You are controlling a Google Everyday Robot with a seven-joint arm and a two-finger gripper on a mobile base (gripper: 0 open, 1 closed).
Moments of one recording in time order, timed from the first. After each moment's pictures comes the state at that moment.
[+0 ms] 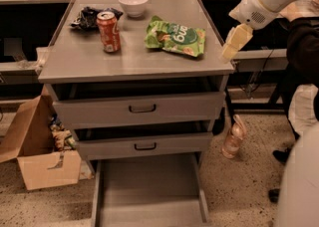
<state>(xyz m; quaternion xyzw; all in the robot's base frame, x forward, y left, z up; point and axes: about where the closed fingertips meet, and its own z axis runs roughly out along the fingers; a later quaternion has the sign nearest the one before) 0.681 -0.217 0.916 -0.56 0.78 0.04 0.27</state>
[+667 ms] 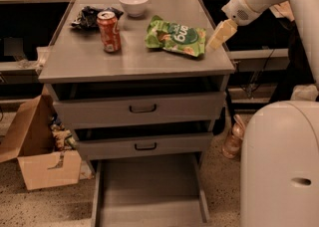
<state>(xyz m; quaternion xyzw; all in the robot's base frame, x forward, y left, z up) 0.763 -0.210 0.897 -0.52 0.79 0.05 0.33</state>
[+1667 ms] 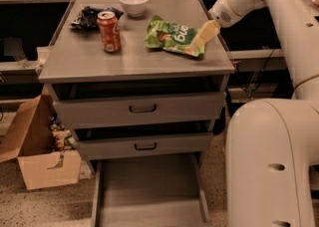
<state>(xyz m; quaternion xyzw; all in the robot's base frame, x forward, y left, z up) 0.792 -0.172 0.883 -0.50 0.79 0.09 0.35</state>
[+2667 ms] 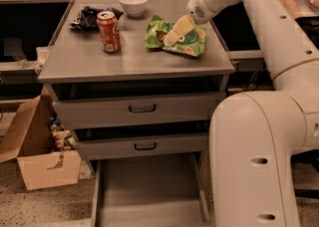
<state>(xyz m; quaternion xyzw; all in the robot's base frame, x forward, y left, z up) 0.790 -0.090 0.888 -0.47 0.80 0.16 0.33</state>
